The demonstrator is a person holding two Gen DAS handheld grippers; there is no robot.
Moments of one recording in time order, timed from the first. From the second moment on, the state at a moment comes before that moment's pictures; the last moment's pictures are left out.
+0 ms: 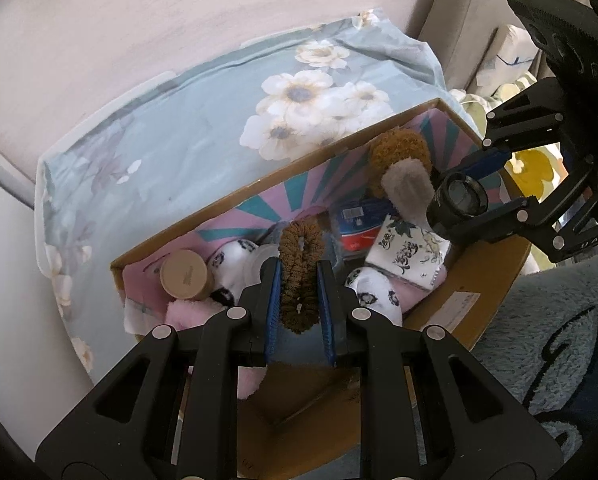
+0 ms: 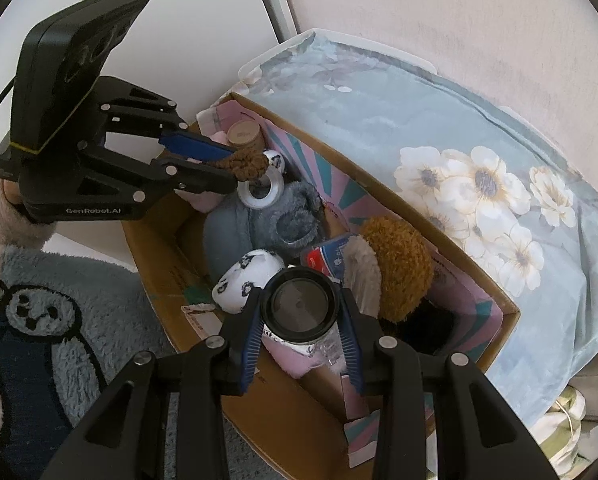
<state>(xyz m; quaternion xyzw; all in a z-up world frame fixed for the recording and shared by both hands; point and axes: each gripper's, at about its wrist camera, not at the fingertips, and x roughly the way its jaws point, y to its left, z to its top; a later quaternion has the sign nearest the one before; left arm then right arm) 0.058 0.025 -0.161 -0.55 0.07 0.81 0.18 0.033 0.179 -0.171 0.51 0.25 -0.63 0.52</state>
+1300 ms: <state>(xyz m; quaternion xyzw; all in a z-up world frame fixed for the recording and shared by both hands) 0.014 0.009 -0.072 -0.51 -0.01 0.86 0.02 -0.015 0.194 -0.087 0.53 0.15 -0.79 0.25</state>
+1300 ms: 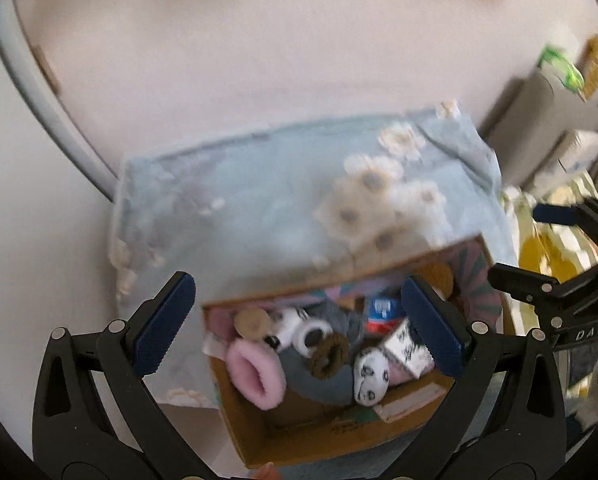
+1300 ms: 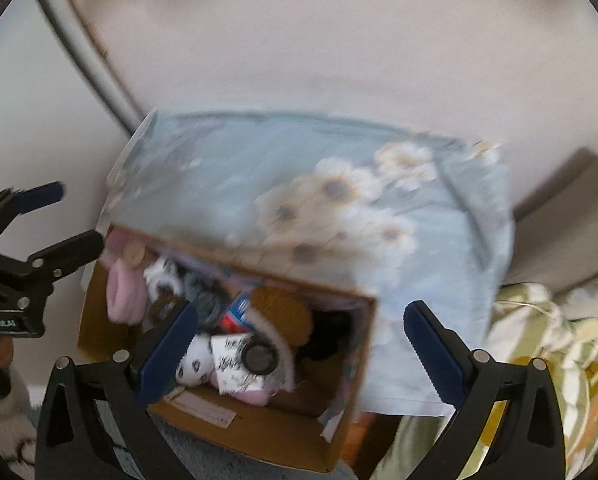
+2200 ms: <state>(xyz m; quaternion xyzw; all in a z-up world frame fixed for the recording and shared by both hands) 0.012 0.017 -0.082 -0.48 -0.03 0.87 -0.07 -0.019 0.195 -0.114 0.54 0.08 -0.83 0.13</state>
